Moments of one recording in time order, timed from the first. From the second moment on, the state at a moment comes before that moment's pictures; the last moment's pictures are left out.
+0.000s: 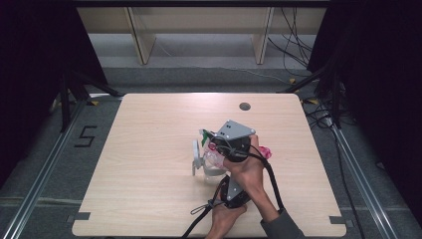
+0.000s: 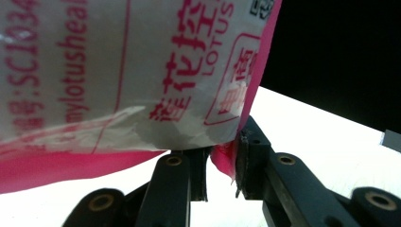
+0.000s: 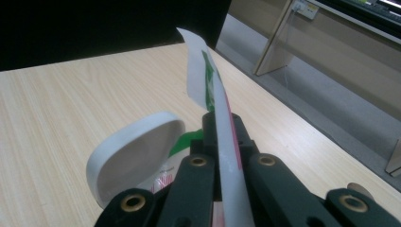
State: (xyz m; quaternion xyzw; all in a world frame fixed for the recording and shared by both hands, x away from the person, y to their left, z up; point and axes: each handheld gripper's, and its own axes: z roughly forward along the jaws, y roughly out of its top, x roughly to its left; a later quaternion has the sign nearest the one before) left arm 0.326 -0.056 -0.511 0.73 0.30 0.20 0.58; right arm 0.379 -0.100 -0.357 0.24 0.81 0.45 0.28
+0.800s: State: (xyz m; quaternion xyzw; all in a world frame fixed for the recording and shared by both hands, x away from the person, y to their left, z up) left arm 0.326 -0.057 -0.511 0.73 0.30 0.21 0.58; right arm 0.380 -0.102 -0.356 0.24 0.81 0.45 0.28
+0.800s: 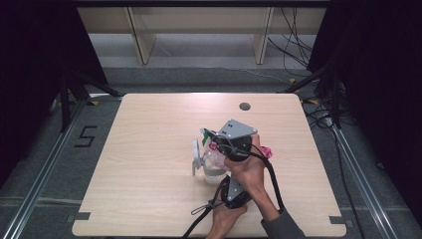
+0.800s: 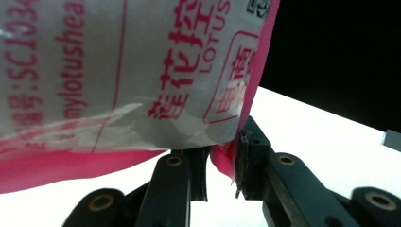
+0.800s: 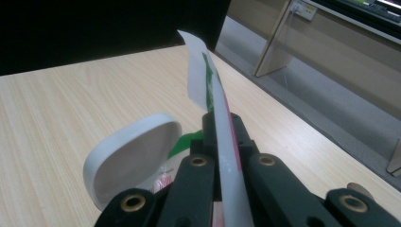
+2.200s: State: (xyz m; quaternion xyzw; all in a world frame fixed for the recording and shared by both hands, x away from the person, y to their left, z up) left arm 0.329 -0.060 -0.508 0.72 0.30 0.20 0.59; right arm 0.381 -0.098 -0.354 0.24 0.81 0.45 0.28
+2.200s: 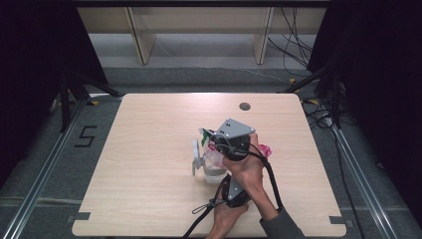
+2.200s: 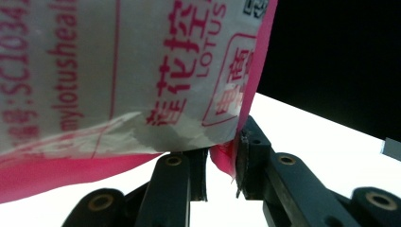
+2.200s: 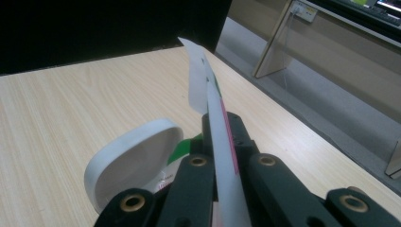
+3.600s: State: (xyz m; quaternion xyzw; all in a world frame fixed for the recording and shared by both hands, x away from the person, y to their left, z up) left arm 0.327 -0.067 -0.505 0.70 0.31 0.20 0.61; right arm 0.380 -0.096 -0.351 0.23 0.82 0.46 0.26
